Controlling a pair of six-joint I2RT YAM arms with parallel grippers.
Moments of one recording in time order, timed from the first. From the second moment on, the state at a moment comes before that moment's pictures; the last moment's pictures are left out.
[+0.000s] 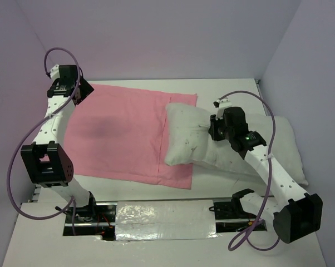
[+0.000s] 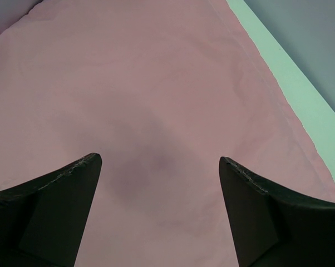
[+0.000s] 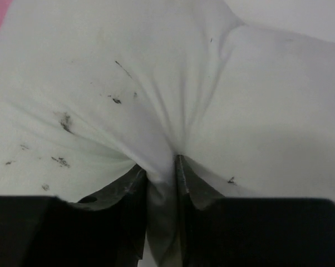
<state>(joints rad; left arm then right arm) 0.10 1.63 1.56 -0.66 -0.34 -0.66 0.31 1.04 0.87 -0.45 -0.02 0.07</state>
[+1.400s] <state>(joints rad) 0.10 1.63 1.61 -0.67 -0.13 -0.56 0.68 1.45 1.52 -0.57 0.36 0.36</state>
